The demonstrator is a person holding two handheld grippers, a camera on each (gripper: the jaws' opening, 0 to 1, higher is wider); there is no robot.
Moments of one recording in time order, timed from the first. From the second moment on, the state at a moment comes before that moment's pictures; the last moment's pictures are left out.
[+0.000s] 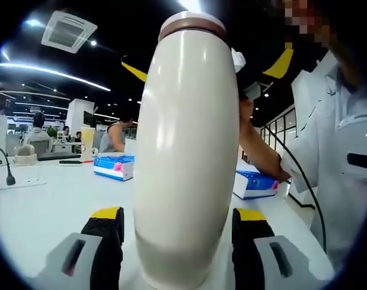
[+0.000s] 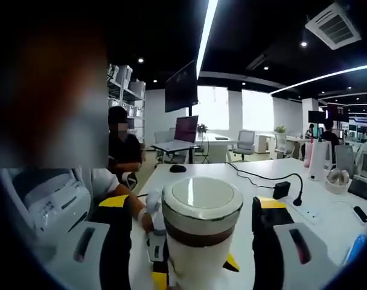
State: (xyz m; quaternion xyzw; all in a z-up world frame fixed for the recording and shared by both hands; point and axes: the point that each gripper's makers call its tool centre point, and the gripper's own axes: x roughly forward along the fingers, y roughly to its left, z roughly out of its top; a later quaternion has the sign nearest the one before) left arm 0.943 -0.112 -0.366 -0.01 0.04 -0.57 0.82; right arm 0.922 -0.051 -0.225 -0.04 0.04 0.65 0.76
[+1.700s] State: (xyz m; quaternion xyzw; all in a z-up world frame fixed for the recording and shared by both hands) left arm 0.947 -0.112 -0.368 0.00 0.03 -0.57 0.82; right arm 0.927 -0.059 -0.221 -0.01 0.03 0.64 0.77
